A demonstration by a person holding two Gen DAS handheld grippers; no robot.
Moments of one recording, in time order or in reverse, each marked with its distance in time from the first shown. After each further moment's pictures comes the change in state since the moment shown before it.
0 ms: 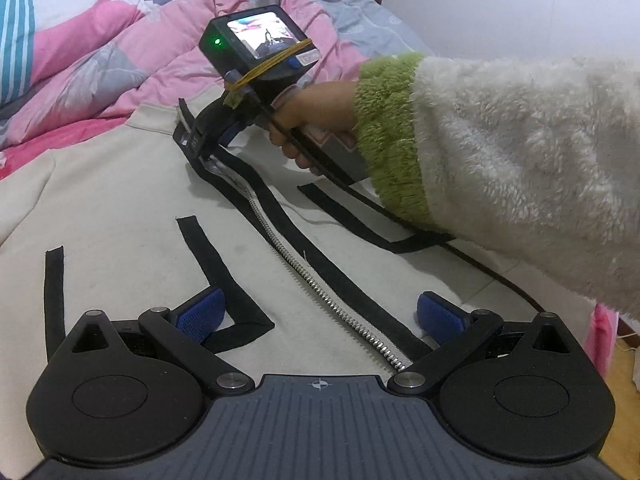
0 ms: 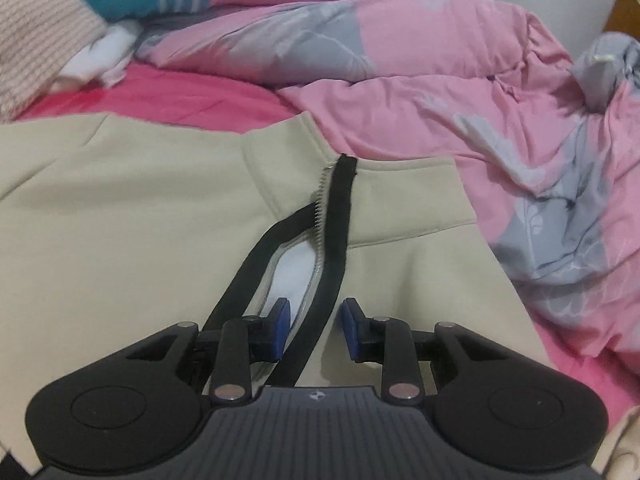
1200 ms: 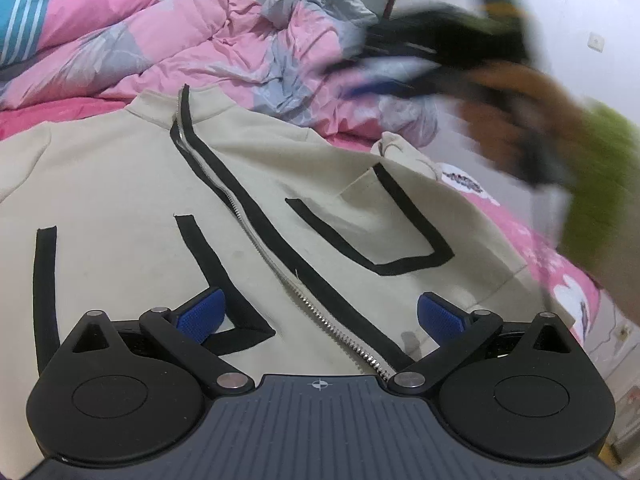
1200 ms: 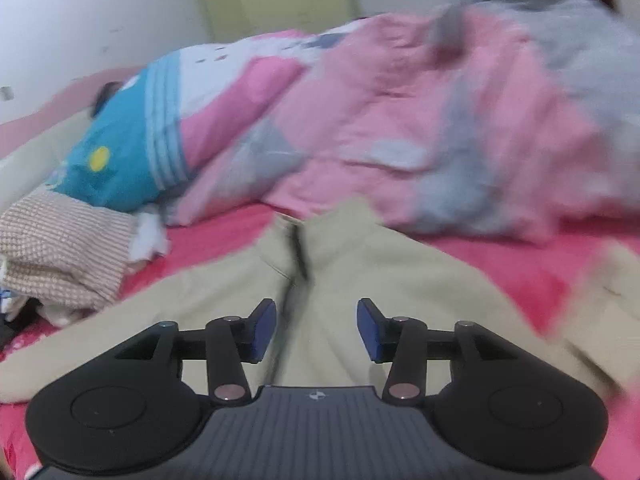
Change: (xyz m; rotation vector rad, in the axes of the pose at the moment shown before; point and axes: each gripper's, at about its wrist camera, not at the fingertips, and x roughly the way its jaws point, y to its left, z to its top) left arm -0.004 0.014 0.000 -0.139 -0.050 -0.097; right arm -0.184 -0.103 -0.072 0.521 -0.128 0.195
